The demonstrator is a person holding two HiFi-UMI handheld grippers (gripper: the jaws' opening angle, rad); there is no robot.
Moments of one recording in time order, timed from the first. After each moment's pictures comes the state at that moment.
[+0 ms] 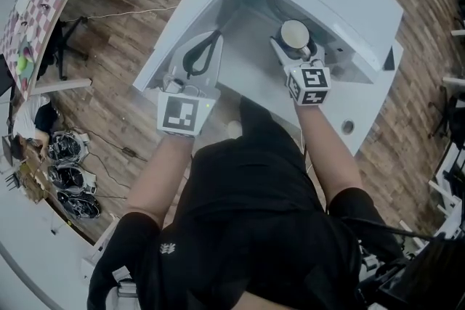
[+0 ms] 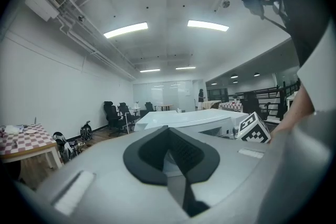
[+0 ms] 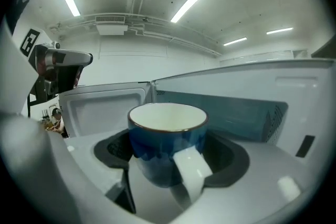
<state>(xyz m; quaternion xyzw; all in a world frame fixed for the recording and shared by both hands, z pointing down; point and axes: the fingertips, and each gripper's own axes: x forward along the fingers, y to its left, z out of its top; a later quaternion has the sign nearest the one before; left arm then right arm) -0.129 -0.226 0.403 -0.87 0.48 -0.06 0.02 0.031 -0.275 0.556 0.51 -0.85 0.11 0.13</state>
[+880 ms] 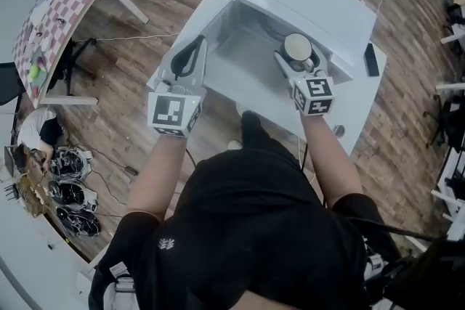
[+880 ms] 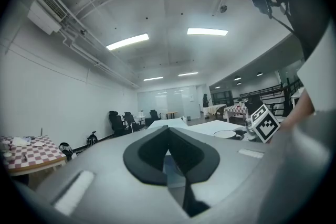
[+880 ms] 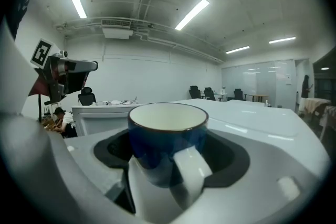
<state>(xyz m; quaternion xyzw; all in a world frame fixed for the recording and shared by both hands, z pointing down) -0.153 -0.188 0.320 -0.86 0.51 -0.05 0.06 0.056 -0.226 0.461 0.50 -0.85 0.08 0.12</state>
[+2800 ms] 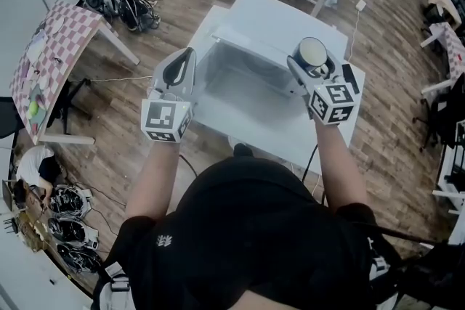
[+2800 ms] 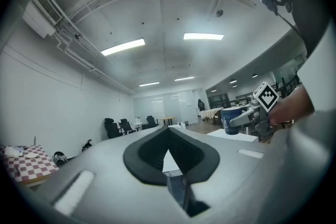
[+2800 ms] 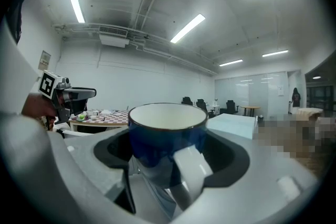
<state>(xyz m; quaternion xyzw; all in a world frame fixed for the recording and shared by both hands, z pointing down) -0.142 -0.232 0.257 -0.87 0.49 -0.03 0.09 0.130 -0.249 0.320 0.54 -0.84 0.04 0.09</state>
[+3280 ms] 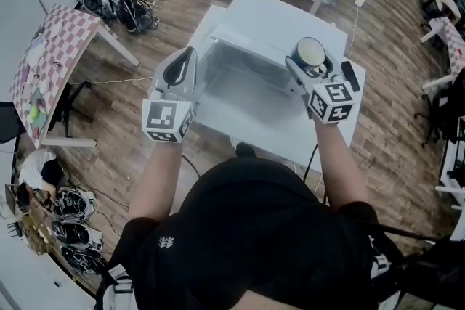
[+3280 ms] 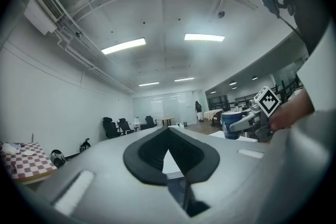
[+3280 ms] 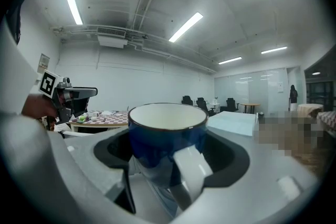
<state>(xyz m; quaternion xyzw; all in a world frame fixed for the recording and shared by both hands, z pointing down) -0.133 -0.235 0.255 -0.87 0.48 -0.02 0.08 0.133 -0.249 0.329 0.54 -0.84 0.05 0.08</state>
